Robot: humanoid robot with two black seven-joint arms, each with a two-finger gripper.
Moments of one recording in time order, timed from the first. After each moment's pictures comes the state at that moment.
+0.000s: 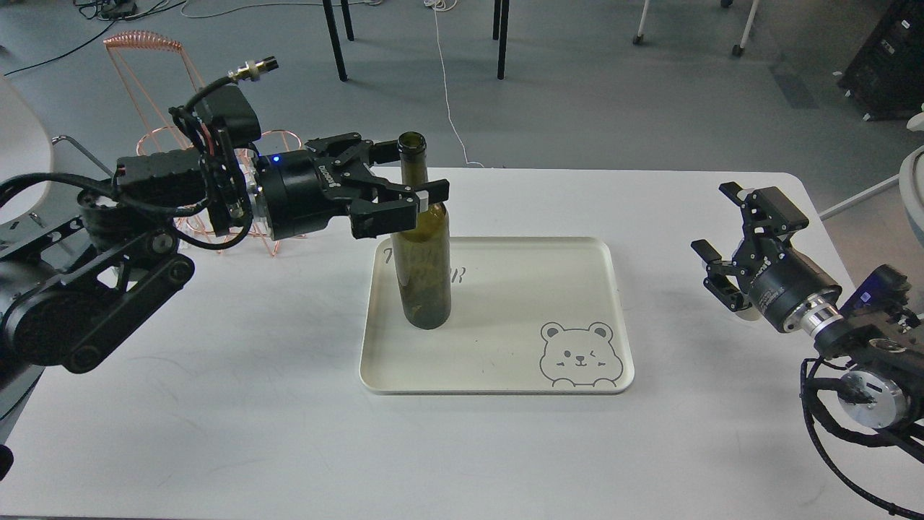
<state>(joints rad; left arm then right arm) -0.71 0.51 -0.87 -1.41 1.97 -0.33 -0.49 0.49 -0.79 0.45 1.31 -0.20 0.03 0.49</state>
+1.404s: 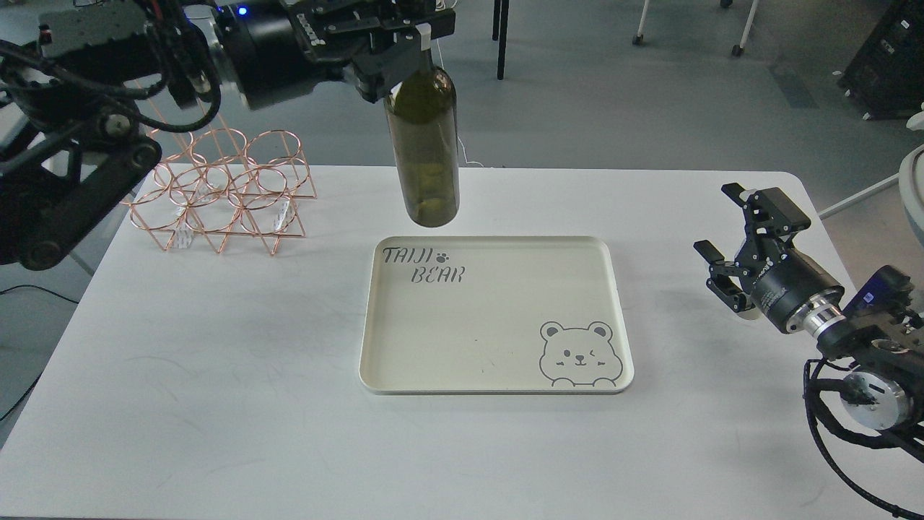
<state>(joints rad) -1.08 0.65 -0.84 -1.39 1.98 -0.28 -0.49 0.48 -0.79 0.45 1.31 -0.21 0.02 0.49</state>
